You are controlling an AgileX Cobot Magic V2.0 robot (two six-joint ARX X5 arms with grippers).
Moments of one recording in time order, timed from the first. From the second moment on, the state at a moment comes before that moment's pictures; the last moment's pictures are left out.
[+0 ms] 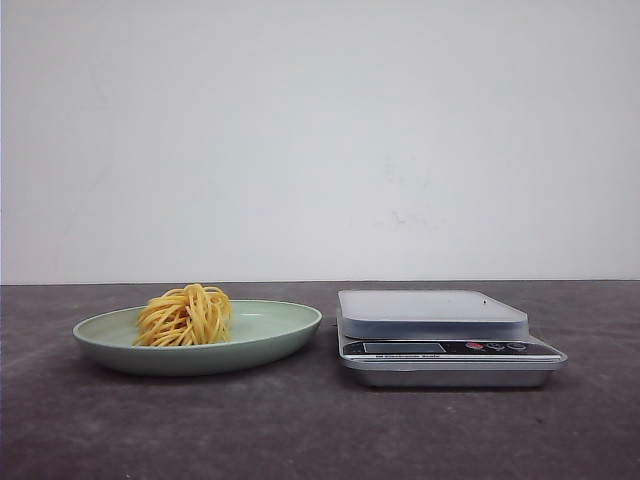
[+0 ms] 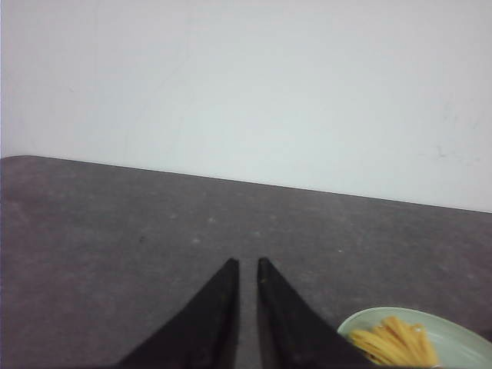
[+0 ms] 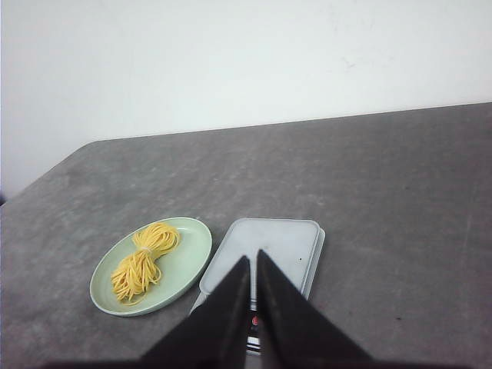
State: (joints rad) left arm -0.06 0.01 0.14 -0.07 -0.05 -0.14; right arm 0.28 0.10 0.79 -0.84 -0.16 0.29
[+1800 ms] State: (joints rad) left arm -0.05 0.01 0.03 -0.18 -0.02 -0.10; right arm 0.09 0.08 0.70 -0.63 -0.08 0.03
